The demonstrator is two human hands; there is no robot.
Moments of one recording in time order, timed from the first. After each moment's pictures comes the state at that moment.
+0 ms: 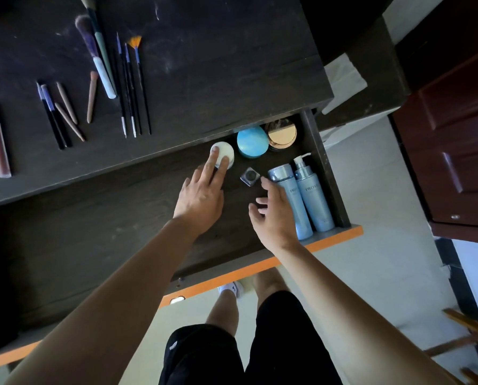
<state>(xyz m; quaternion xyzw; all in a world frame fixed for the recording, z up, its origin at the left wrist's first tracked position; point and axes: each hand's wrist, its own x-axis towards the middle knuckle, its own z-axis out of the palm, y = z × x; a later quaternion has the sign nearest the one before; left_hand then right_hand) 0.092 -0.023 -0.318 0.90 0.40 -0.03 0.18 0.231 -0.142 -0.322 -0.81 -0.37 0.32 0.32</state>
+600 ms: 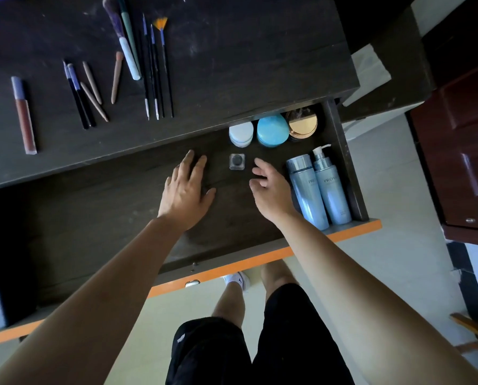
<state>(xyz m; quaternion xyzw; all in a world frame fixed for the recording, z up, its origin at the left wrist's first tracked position) 0.029 -0.019 -0.318 0.84 0.49 -0.01 0.21 0.216 -0.097 -0.311 -0.77 -0.29 0.46 0.33</state>
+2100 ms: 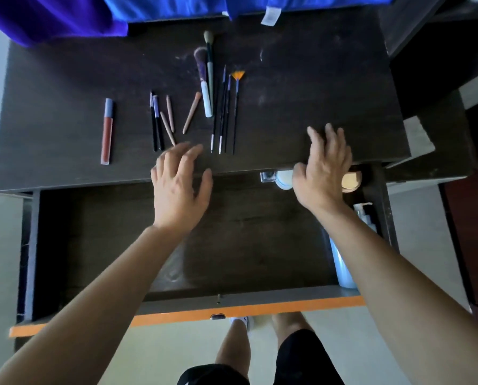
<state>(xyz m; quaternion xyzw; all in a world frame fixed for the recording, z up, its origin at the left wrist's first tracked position) -0.014 0.036 -0.244 0.78 0.57 0.25 0.10 0.240 0.007 -0.266 -0.82 -0.54 0.09 0.19</state>
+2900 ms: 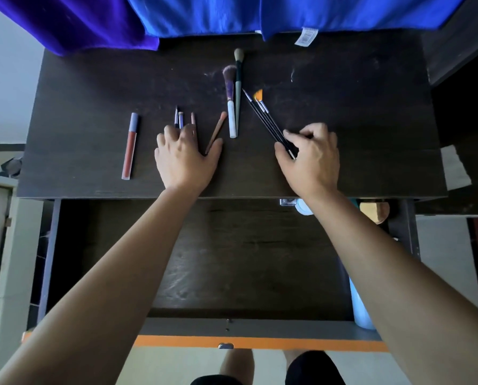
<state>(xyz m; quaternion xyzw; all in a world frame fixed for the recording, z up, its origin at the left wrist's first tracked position) -0.004 0.138 -0.236 0.64 0.75 0.13 0.10 0.209 0.099 -0.260 -0.77 -0.59 0.09 0.24</state>
